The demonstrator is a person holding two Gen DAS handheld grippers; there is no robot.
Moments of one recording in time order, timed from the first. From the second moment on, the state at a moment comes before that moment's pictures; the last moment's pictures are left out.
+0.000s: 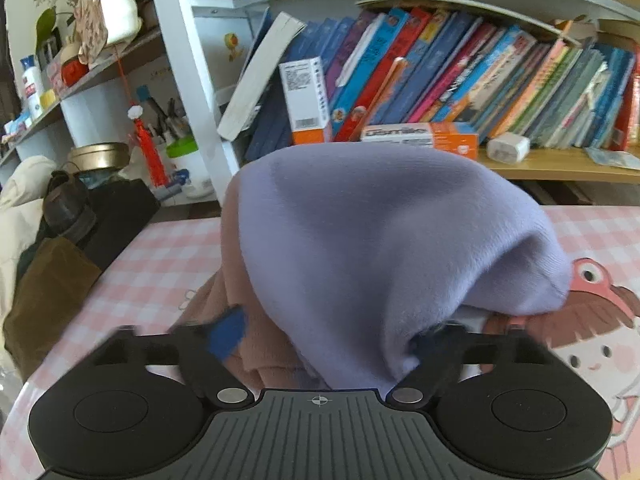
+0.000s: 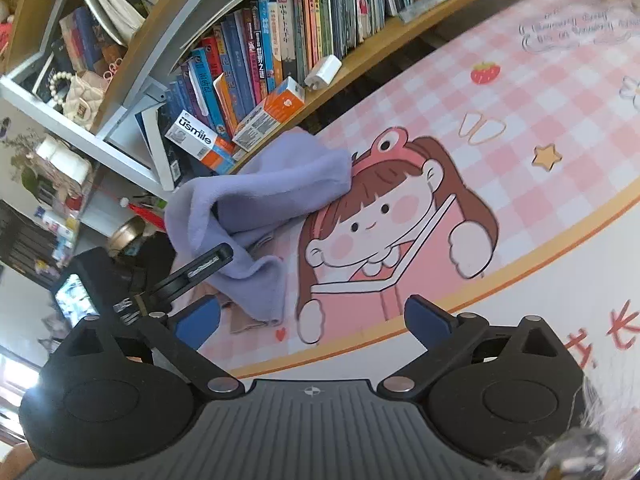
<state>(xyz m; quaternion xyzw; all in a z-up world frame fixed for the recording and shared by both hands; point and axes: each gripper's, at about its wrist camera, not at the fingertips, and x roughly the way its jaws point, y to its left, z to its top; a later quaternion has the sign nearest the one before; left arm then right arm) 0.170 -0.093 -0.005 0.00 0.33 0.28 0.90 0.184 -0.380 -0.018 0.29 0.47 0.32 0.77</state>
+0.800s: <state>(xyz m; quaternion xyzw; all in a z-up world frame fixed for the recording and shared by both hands) 0.017 -0.191 0.059 0.03 0.27 0.20 0.94 0.198 -0.357 -0.088 0.50 0.59 0.34 0.54</state>
